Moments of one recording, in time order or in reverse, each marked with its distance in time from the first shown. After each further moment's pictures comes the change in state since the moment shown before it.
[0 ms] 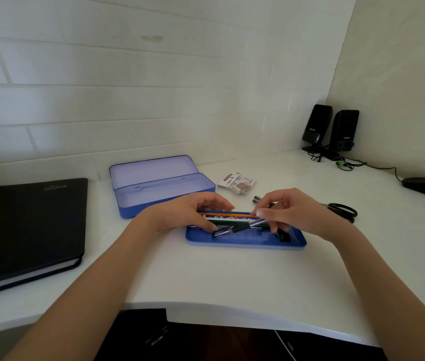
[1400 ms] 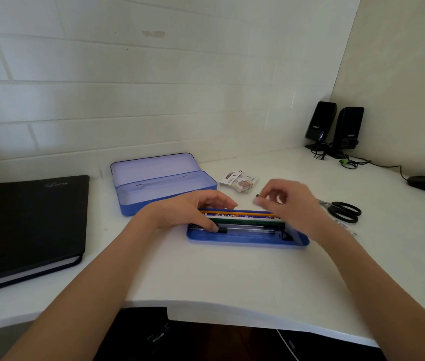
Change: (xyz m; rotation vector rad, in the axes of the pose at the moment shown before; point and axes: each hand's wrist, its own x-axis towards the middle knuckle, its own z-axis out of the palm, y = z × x) left_hand -0.002 0.003 -0.001 0.025 -0.031 -0.002; right_hand 0.020 0.017 0.012 -0.233 0.388 -0.160
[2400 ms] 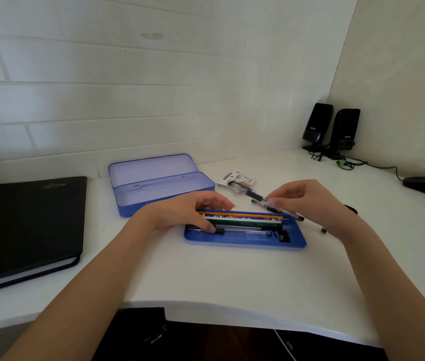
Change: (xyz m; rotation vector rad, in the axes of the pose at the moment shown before) left_hand -0.001 0.002 0.001 0.017 0.007 -0.002; right_hand -0.007 -0.006 -0.034 0.224 -0.176 0.281
